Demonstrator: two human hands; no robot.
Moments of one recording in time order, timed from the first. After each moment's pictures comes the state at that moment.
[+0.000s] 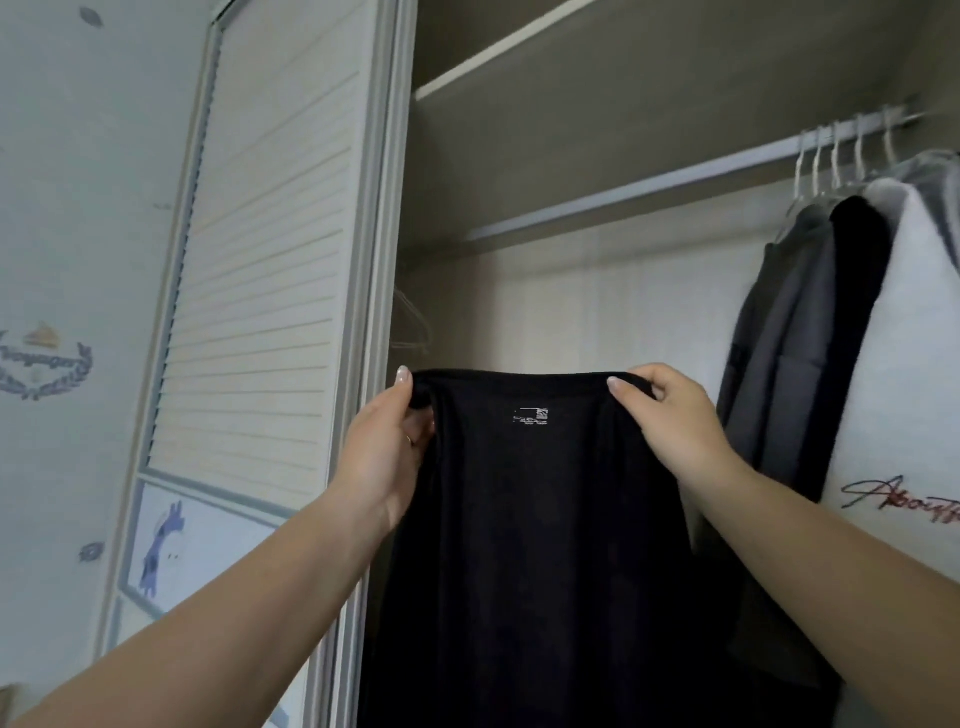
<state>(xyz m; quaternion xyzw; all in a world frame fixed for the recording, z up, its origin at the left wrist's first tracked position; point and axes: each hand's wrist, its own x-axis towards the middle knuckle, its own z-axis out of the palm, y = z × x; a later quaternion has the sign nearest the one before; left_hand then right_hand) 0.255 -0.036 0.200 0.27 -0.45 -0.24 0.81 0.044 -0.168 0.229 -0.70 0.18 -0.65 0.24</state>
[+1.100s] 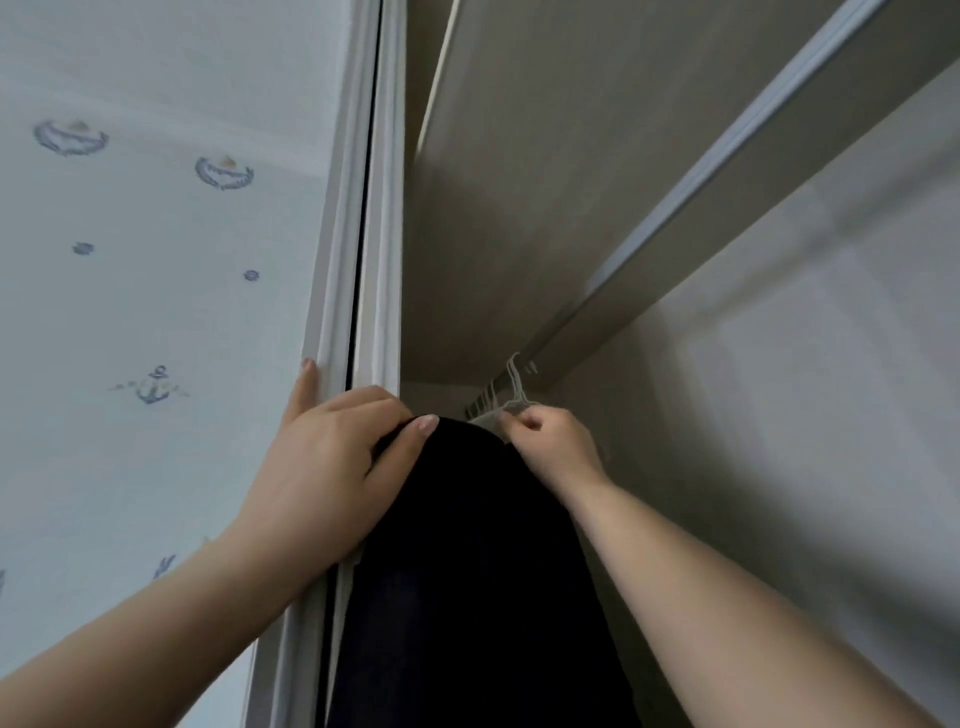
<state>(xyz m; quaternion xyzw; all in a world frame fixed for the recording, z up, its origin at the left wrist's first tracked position) 0.374 -0.123 0.333 0.62 -0.40 0.64 0.22 0.396 -0.350 0.373 -0.75 -0.03 -0.59 0.28</state>
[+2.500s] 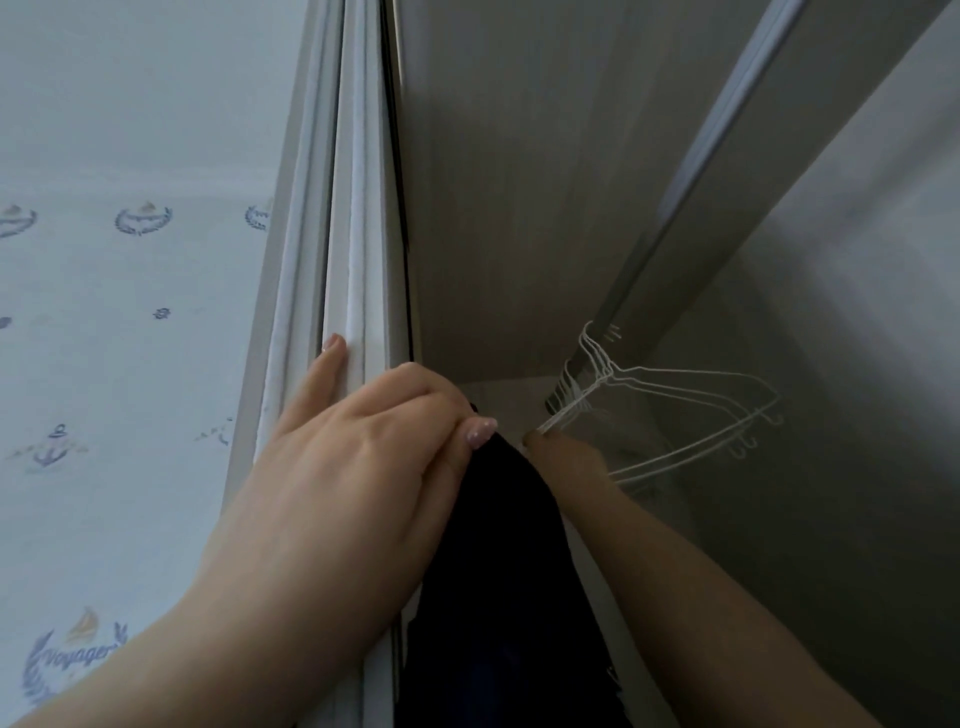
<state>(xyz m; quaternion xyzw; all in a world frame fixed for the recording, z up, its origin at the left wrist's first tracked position) 0.390 -0.150 0.347 0.62 -0.37 0.69 0.06 0.578 -0.368 0.409 -0.87 0.01 -0.48 0.05</state>
